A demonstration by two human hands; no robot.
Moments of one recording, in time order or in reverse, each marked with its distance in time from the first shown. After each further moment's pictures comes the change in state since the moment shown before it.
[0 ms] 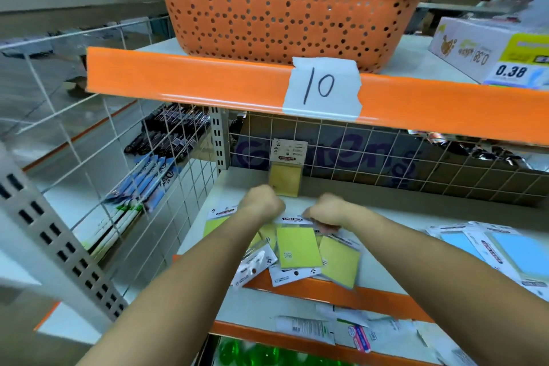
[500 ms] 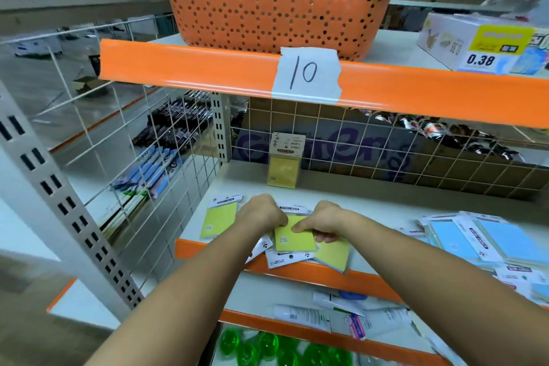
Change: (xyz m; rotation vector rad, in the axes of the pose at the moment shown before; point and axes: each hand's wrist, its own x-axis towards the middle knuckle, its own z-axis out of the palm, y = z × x) left_hand -0.039 -0.002 0.021 -0.049 -0.059 -0.073; right_hand -0.034 0.014 0.021 0.040 -0.042 0.048
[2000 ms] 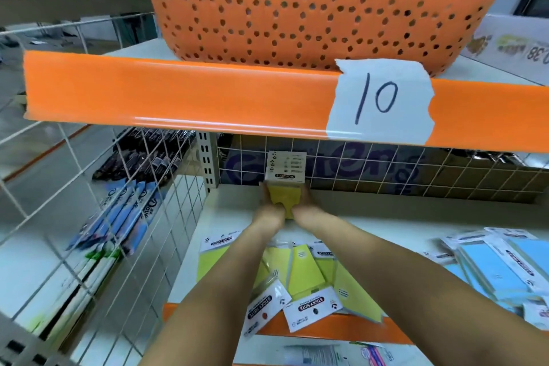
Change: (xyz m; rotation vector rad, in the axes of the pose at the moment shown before) left_hand 0.131 0.008 0.009 -0.388 0.021 0.154; right_hand 0.094 -0.076 0.006 0.194 0.344 -0.077
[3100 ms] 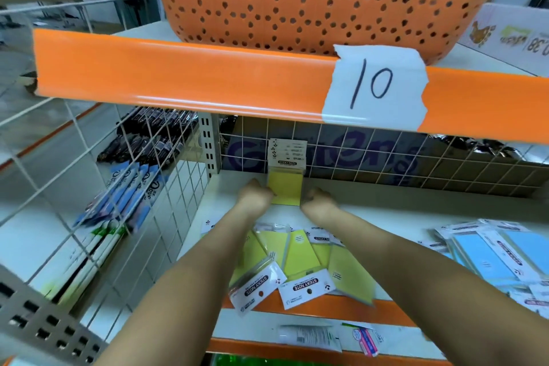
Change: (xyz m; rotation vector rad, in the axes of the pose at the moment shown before) left_hand -0.013 -0.006 -0.032 -0.004 0.014 -0.087; right_hand -0.021 0.026 -0.019 -0.183 -0.060 0.051
